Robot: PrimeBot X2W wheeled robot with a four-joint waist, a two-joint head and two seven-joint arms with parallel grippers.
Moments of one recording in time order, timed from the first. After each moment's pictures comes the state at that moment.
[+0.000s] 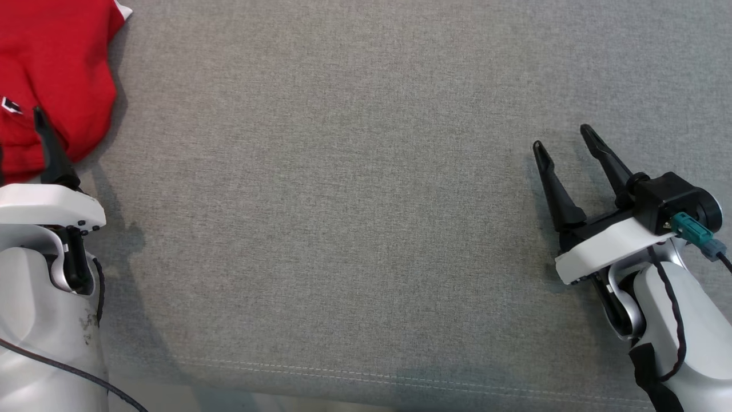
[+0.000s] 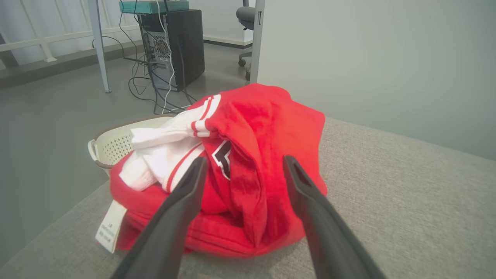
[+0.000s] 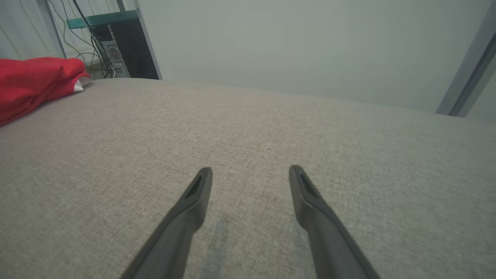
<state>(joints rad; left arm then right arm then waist) -0.67 0.11 0.42 0.69 -0.10 -0.06 -0.26 -0.51 -0.21 0.29 0.39 0.25 0.13 -0.25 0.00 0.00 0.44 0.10</state>
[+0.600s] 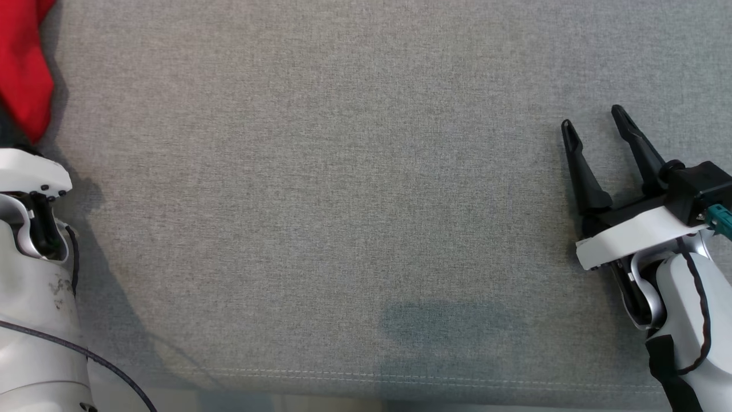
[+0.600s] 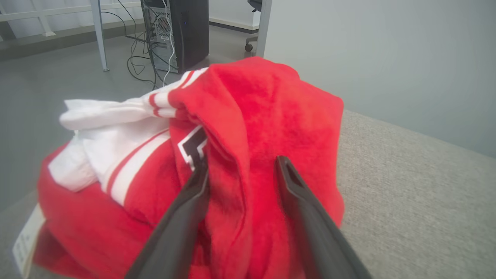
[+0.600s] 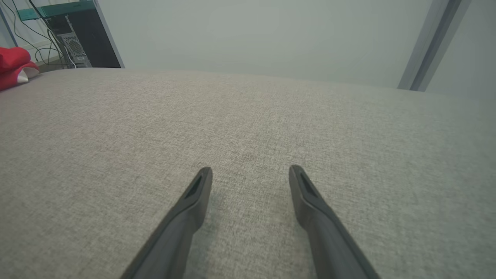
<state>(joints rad) -0.79 0.14 0.50 0.79 -0.11 -0.04 -0.26 -0.50 -0.22 0.22 0.35 0.25 0.13 -0.25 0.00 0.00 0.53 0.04</state>
